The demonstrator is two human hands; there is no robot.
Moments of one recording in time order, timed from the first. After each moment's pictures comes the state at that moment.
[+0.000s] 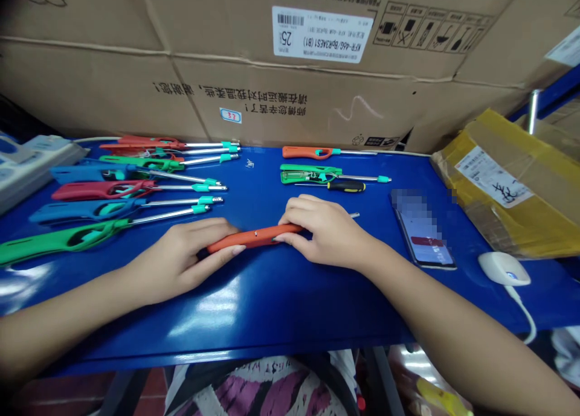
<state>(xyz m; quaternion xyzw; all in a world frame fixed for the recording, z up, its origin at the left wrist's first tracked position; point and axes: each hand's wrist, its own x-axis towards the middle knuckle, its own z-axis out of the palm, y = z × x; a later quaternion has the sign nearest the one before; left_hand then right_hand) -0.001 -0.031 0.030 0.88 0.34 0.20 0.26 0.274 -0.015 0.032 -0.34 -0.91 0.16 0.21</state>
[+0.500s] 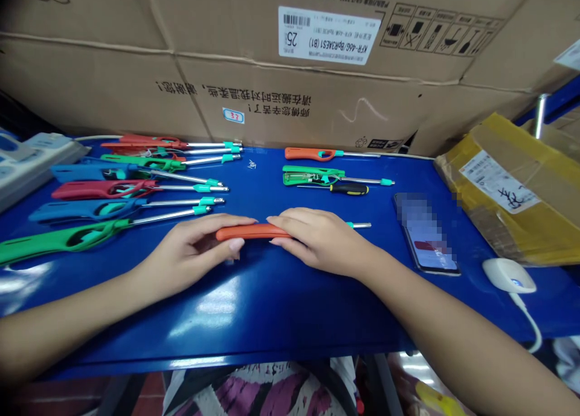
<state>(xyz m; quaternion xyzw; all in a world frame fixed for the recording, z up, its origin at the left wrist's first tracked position) 0.007 -0.030 0.016 0.74 0.39 0.33 0.44 0.271 -0.018 0.021 -0.28 -0.93 0.08 0.22</state>
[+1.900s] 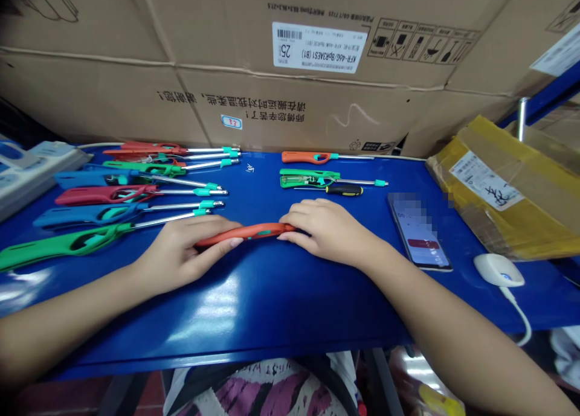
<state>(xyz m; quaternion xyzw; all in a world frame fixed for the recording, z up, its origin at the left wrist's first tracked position) -0.005 -0.022 0.022 0.87 0.32 0.30 0.21 0.282 -0.008 0.036 -0.35 -0.93 0.07 0.11</state>
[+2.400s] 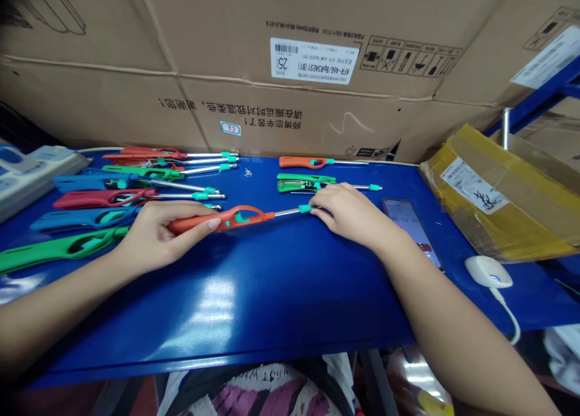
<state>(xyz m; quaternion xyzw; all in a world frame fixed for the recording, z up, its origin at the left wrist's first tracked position) -0.022 -0.003 0.029 0.82 0.41 0.34 0.20 0.322 0.019 0.041 -0.42 -0.91 -0.01 0.07</state>
